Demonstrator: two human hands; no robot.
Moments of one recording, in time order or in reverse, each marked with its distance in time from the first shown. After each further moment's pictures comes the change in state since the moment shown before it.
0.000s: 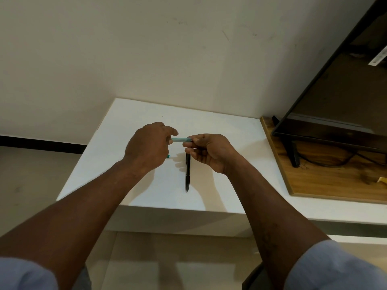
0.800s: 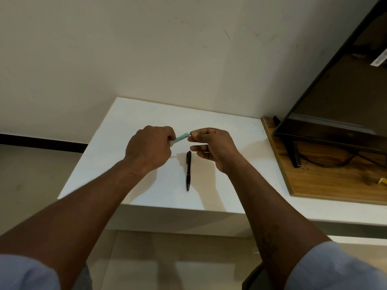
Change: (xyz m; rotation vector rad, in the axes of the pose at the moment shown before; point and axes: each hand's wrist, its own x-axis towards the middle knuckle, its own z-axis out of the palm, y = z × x) left_hand -0.002 0.001 0.001 0.028 -0.077 -0.114; right_hand -0.002 -0.004 -0.003 -0.166 0.078 -0.142
